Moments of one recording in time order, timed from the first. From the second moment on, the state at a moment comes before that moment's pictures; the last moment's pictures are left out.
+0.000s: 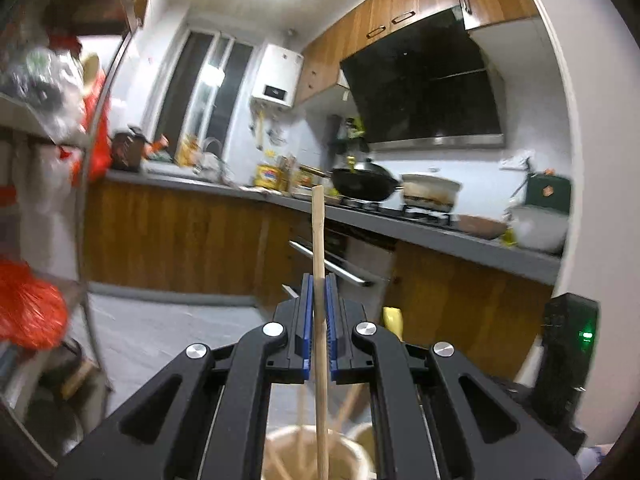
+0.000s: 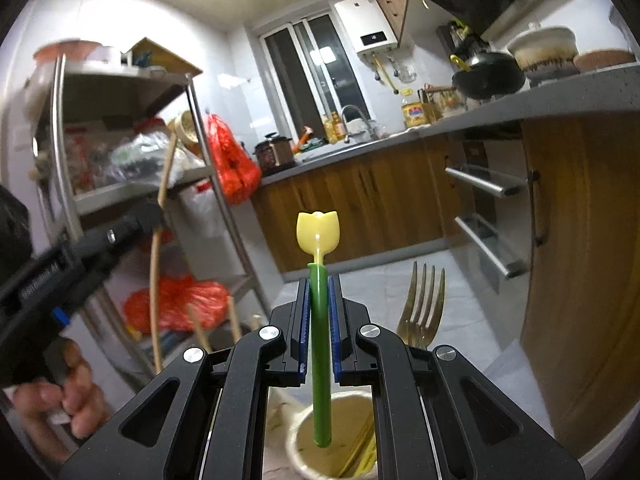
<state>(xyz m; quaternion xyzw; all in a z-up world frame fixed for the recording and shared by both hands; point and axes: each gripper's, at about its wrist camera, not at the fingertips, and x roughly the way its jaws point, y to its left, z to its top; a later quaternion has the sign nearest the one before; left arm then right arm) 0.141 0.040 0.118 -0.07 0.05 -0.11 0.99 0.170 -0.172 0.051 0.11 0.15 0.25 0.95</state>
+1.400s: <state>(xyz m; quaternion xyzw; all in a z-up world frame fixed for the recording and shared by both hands) 0.084 0.070 0.056 -0.05 0.21 -0.09 0.97 0.101 -0.183 0.031 0.01 0.24 0.26 0.94</state>
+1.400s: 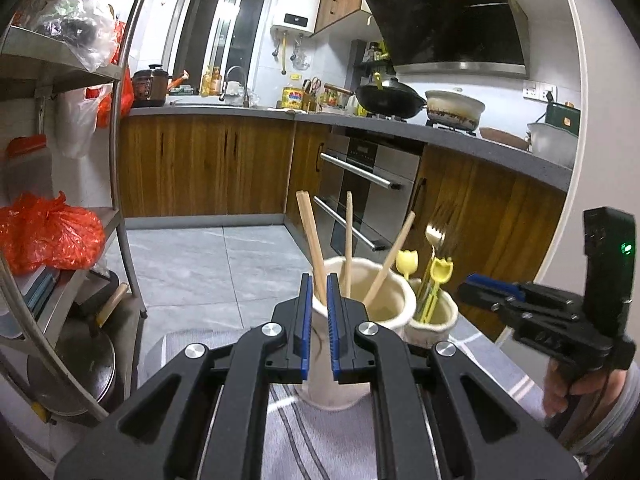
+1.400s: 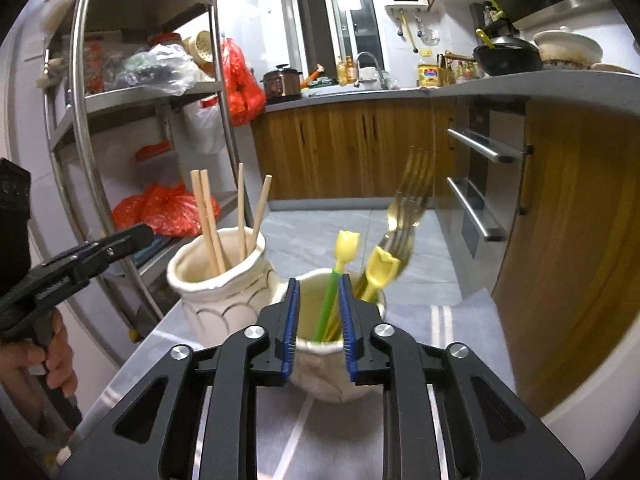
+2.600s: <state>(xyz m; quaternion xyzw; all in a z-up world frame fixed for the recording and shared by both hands) 0.044 0.030 -0.010 0.00 0.30 -0.13 0.94 0.047 -0.260 -0.047 -0.04 0.37 0.14 0.92</state>
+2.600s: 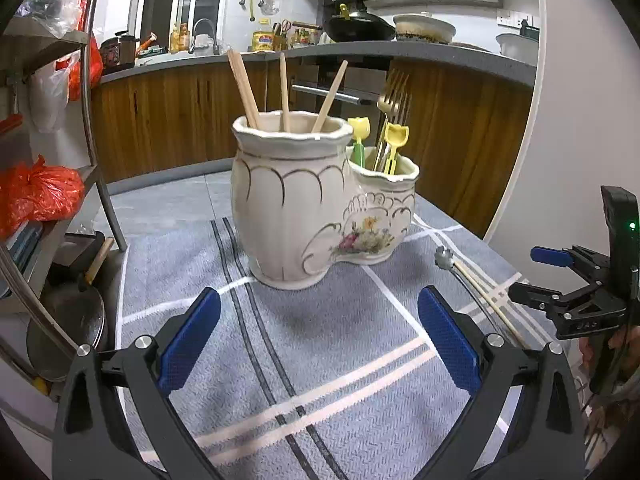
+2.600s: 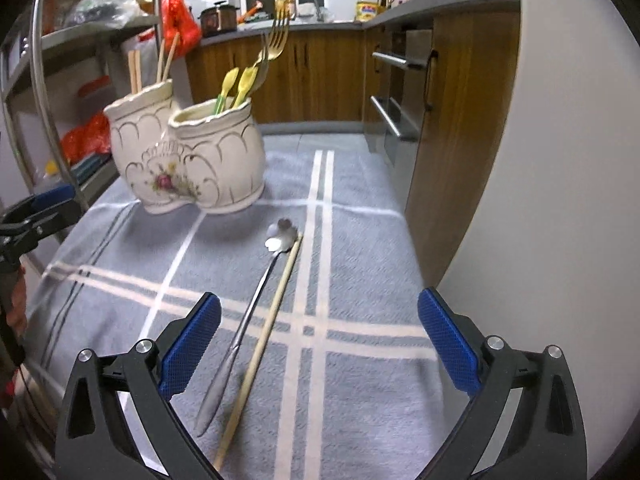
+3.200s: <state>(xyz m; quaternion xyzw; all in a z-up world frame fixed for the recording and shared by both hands) 0.037 0.034 -0.008 -0.03 0.30 -0.14 0.94 0.077 -0.220 -0.052 -0.03 0.40 0.15 0.90</state>
